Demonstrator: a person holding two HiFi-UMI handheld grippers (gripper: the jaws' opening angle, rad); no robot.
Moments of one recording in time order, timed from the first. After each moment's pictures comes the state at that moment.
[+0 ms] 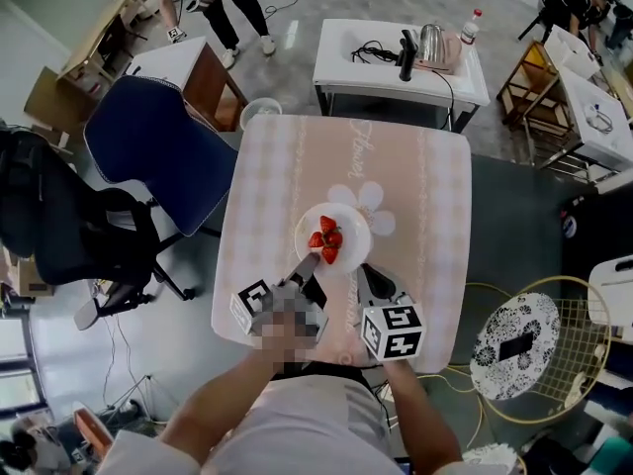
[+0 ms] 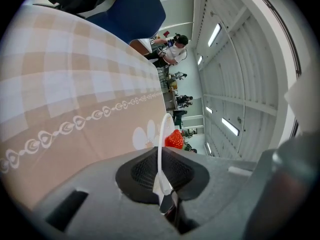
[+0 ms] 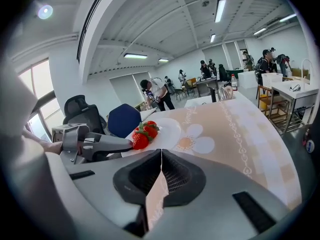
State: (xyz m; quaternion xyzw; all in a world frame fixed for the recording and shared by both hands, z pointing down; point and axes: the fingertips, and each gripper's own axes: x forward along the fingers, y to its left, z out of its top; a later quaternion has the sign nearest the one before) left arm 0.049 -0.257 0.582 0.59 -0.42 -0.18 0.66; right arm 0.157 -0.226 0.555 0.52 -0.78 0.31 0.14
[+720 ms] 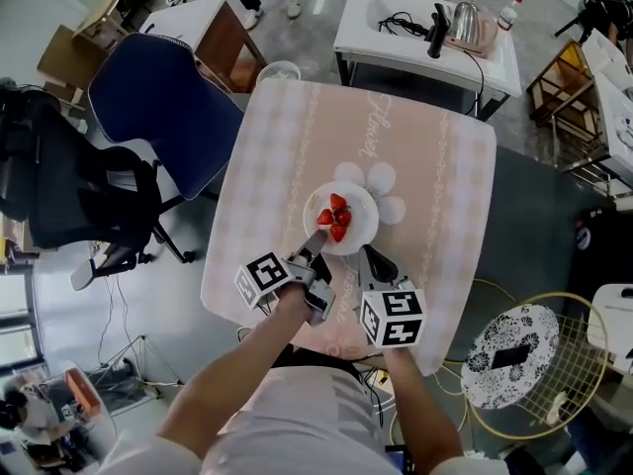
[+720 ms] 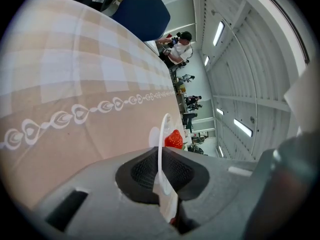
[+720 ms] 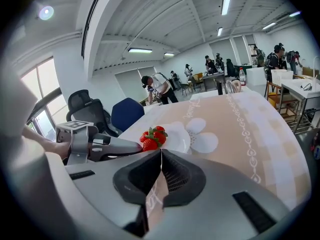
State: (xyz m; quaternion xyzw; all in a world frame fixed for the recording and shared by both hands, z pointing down) left arm 0.061 -0.270 0.628 0.56 -0.48 -0.15 0.66; right arm 0.160 -0.245 0.586 0.48 -0.80 0.32 0.16
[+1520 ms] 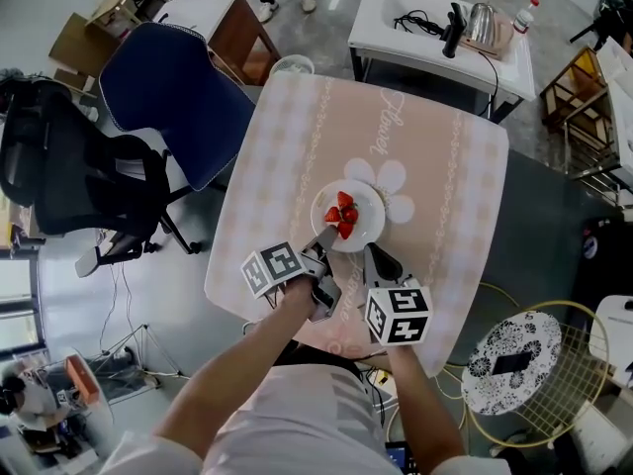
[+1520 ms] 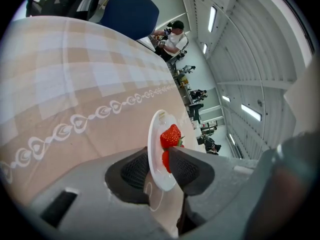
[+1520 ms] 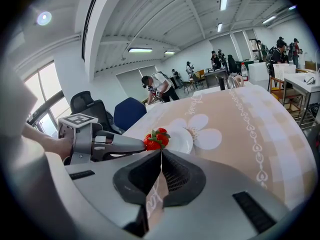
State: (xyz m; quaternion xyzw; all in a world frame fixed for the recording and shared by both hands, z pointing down) left arm 0.064 -0.269 0.636 0.58 -0.50 -0.07 0.64; right arm 0.155 -0.245 0.595 0.47 -0.80 0.34 0.16
